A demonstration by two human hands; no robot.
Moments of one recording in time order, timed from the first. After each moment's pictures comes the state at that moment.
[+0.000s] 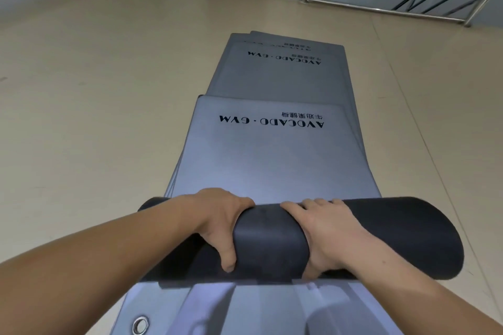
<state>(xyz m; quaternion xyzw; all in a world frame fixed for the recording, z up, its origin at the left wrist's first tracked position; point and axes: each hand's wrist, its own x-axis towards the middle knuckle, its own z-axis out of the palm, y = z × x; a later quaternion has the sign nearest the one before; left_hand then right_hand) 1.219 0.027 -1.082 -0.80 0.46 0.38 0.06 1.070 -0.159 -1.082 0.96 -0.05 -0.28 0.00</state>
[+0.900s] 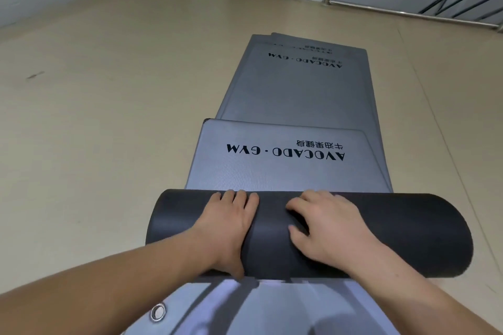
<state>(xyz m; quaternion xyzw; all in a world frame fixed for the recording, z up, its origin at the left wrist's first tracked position) 1.178 0.064 -1.111 -0.87 0.46 0.15 0.11 1.077 -0.120 -1.064 0.99 -0.05 -0.11 0.01</state>
